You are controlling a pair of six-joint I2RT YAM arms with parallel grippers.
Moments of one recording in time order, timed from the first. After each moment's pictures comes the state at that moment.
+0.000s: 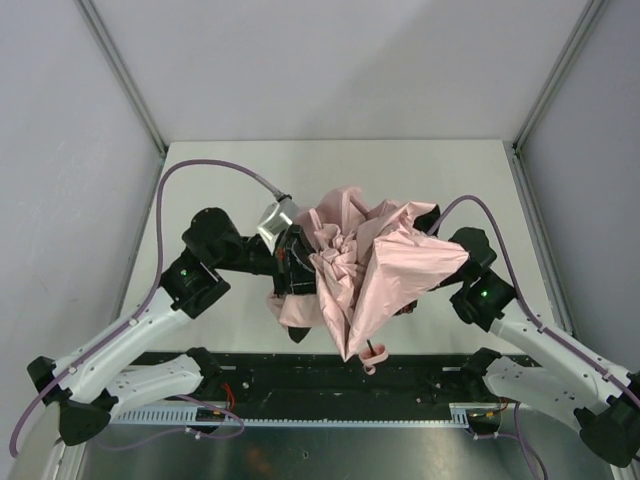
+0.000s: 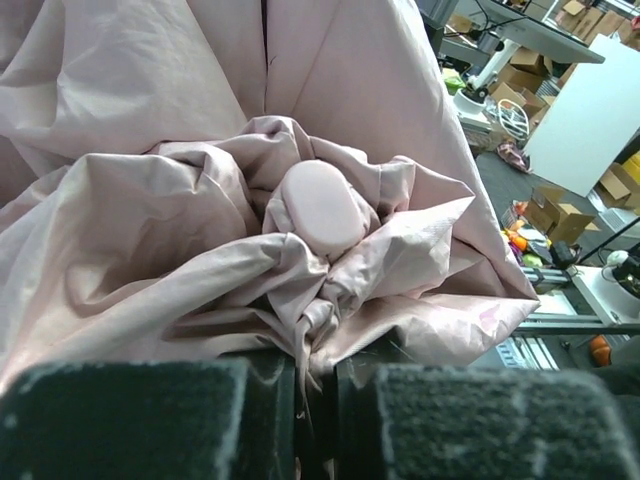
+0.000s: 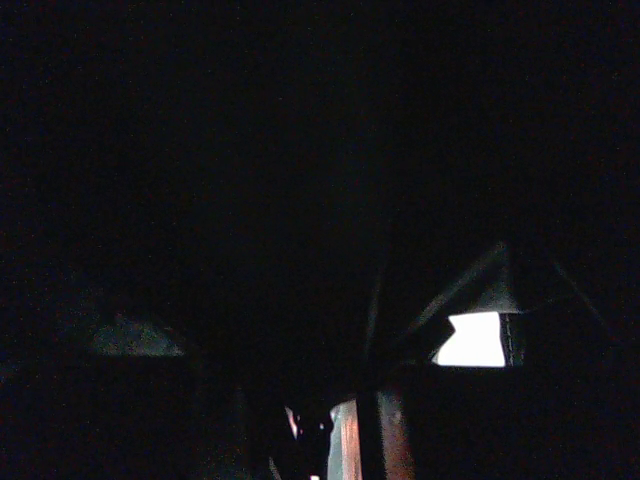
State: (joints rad) left arm -0.81 0.95 1.01 0.05 0.94 -0.44; right arm 0.72 0.89 0.74 0.29 -1.17 0.34
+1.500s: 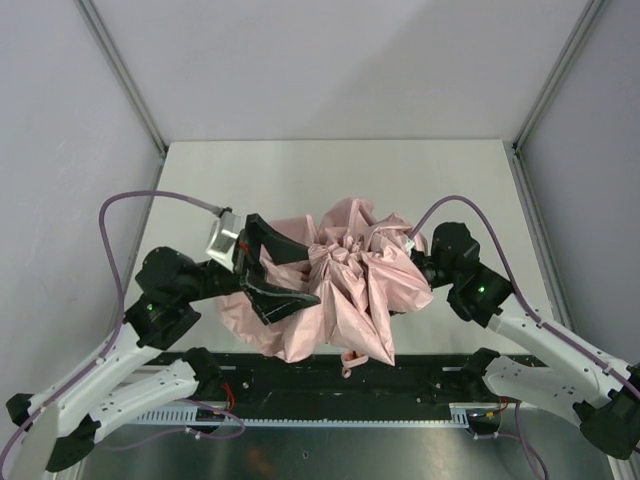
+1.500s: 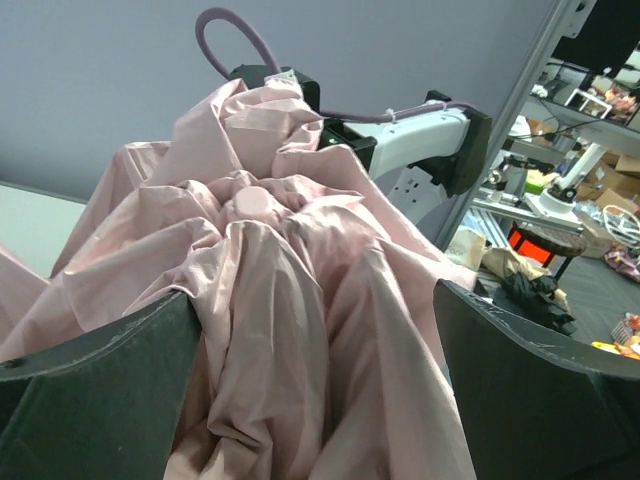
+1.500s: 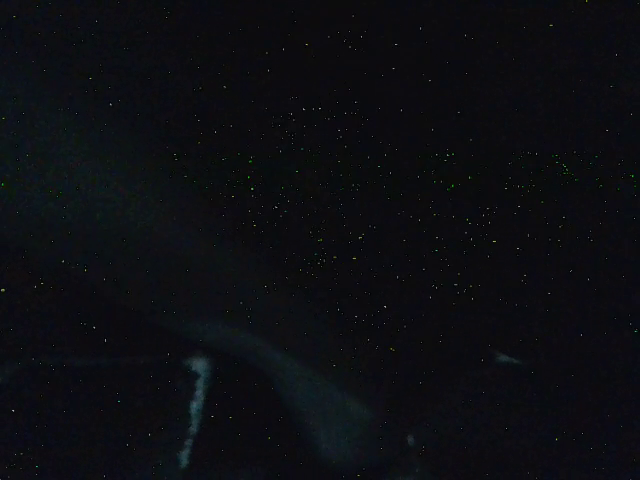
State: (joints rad) left arm -0.83 0.67 0.86 0.12 0.61 -0.46; right arm 0.76 0.91 0.80 0.01 -1.07 0.16
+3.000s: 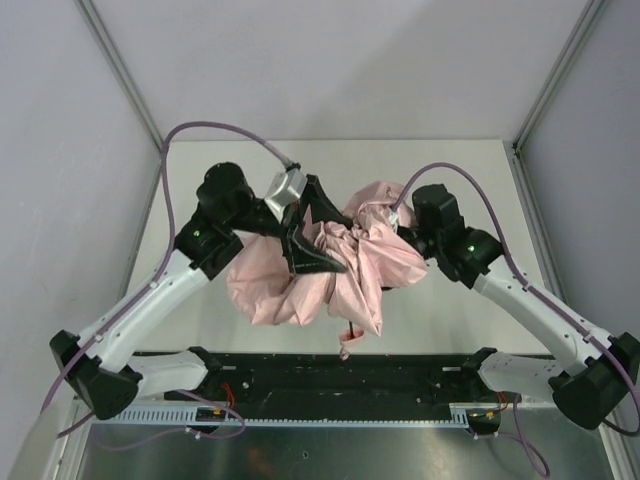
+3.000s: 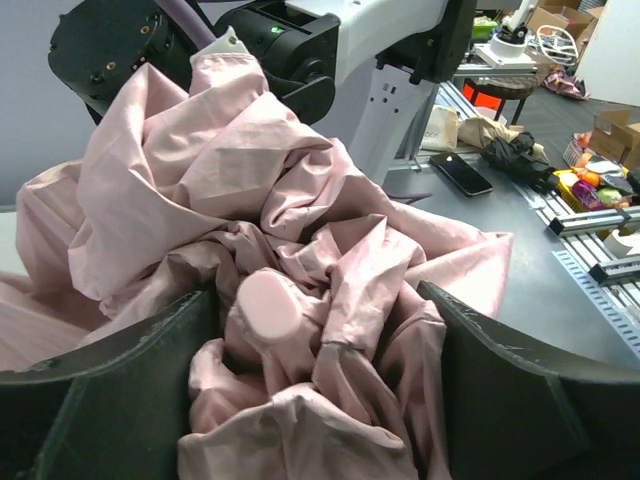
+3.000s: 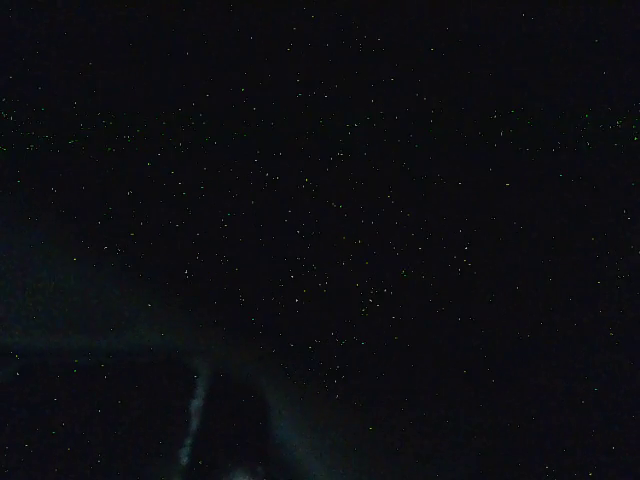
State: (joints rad) left arm -0.70 1.15 1.22 0.02 1.13 -0.17; right arm 0.67 1.13 1.09 -0.39 -1.18 -0.16
